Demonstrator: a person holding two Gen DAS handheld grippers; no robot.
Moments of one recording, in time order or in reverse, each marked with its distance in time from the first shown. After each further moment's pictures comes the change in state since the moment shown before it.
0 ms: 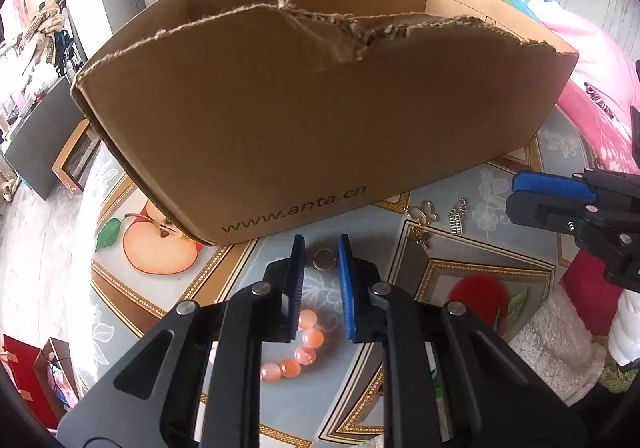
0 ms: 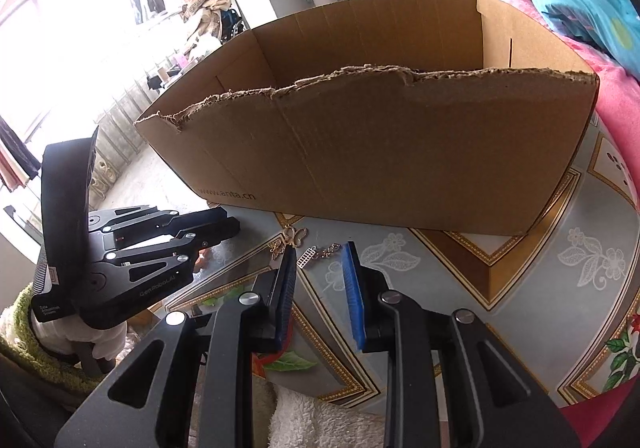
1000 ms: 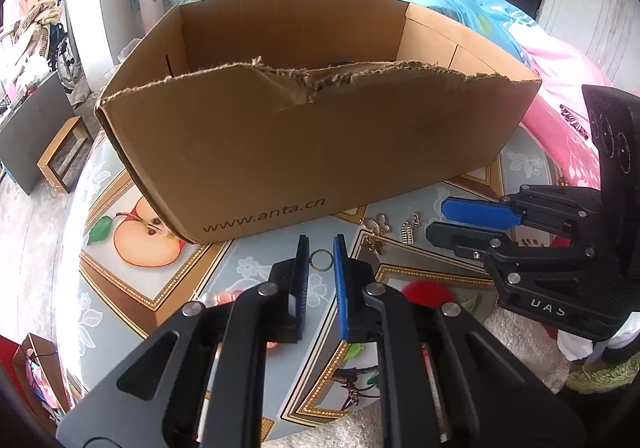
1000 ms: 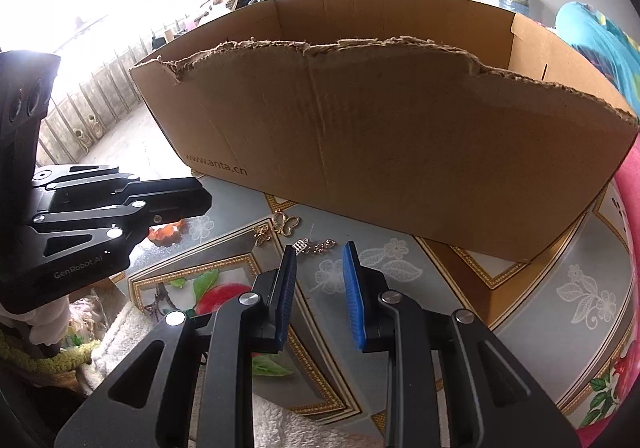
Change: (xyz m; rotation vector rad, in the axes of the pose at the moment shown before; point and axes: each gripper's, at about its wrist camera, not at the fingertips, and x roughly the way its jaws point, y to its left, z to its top) left arm -0.047 0.007 -0.014 -0.053 -0.060 -0.094; right arm 0.029 0.017 0.003 -0.183 0.034 -0.087
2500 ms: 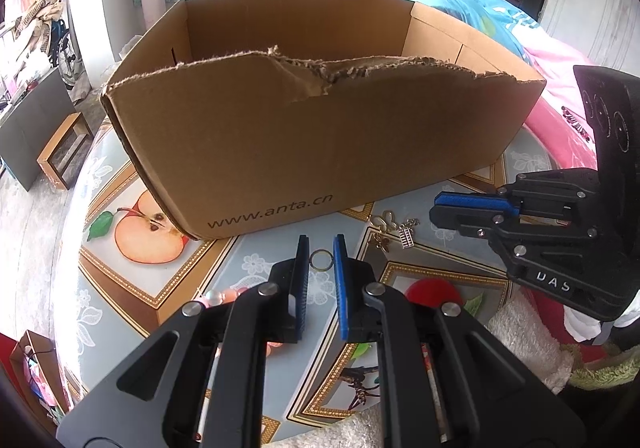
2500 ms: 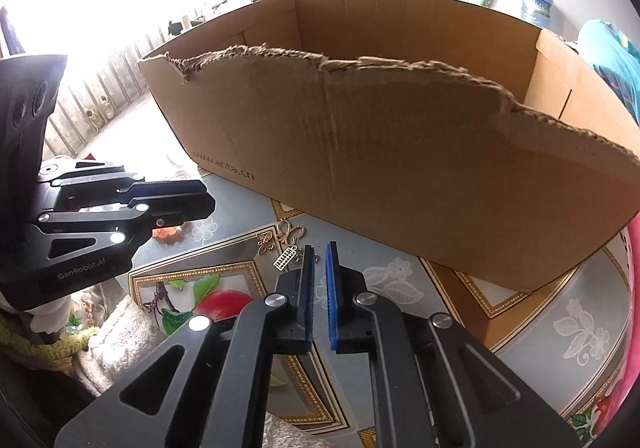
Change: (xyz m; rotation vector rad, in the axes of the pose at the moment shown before) left arm 0.017 0.000 0.003 -0.011 0.001 -0.001; right arm 0.008 0.021 0.016 -0.083 0.027 0.027
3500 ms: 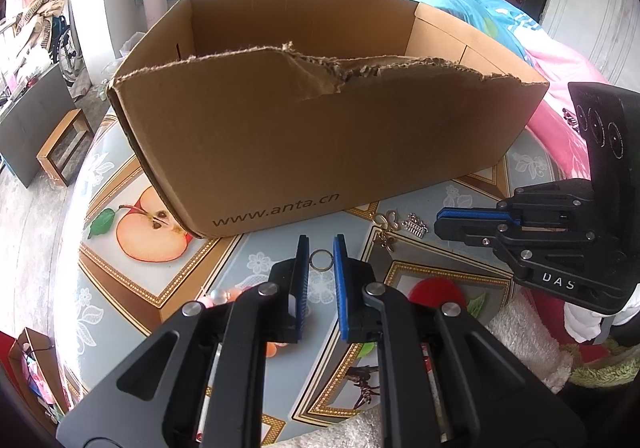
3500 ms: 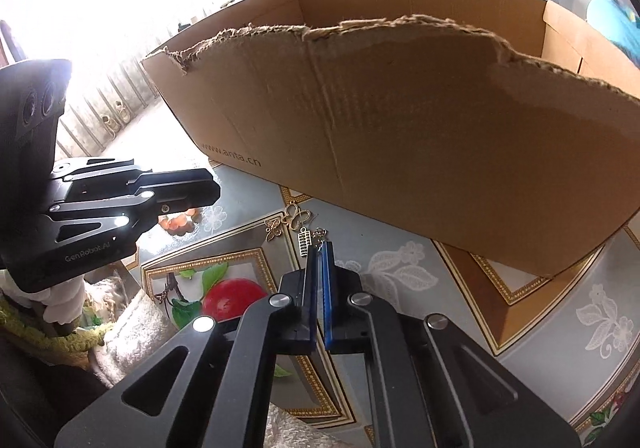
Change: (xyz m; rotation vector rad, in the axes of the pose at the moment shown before) left arm 0.003 0.002 0.001 -0.010 0.004 -0.002; right arm -0.013 -0.027 -0.015 0.064 0.018 0.092
